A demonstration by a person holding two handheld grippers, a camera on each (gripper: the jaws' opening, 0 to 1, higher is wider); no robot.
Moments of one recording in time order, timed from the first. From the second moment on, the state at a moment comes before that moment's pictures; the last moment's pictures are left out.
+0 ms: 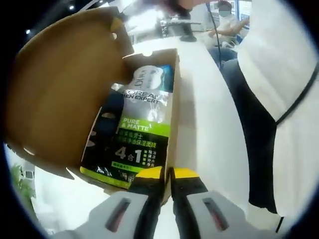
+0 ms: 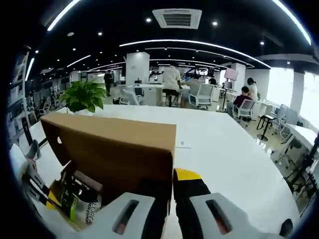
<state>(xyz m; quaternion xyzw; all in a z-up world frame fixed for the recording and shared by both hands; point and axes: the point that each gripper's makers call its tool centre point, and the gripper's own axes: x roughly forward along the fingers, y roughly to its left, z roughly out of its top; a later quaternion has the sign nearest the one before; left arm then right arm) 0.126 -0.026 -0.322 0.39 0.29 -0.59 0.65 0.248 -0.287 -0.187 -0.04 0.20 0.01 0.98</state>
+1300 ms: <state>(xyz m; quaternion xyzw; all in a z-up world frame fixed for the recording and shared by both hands) 0.128 -0.028 -0.327 0.39 0.30 -0.55 0.68 0.277 -0.289 -0.212 -0.06 0.28 0.05 0.96</state>
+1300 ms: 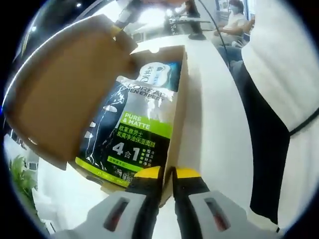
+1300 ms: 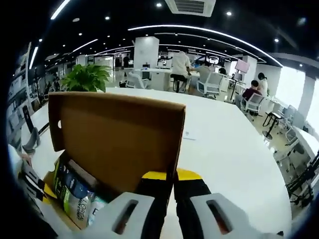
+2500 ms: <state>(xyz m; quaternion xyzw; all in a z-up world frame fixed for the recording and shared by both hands) 0.127 -0.029 -0.328 0.40 0.30 -0.52 0.69 0.303 -0.291 -0.232 -0.04 0.33 0.06 0.94</state>
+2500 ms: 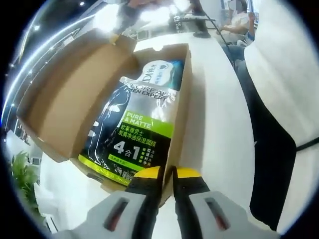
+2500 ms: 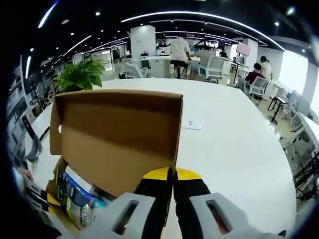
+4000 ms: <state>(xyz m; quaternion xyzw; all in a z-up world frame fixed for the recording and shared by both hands) 0.124 -0.029 -0.330 0.40 0.31 -0.53 0.68 0.330 -0.295 -0.298 0.00 0.59 0.10 0.80</state>
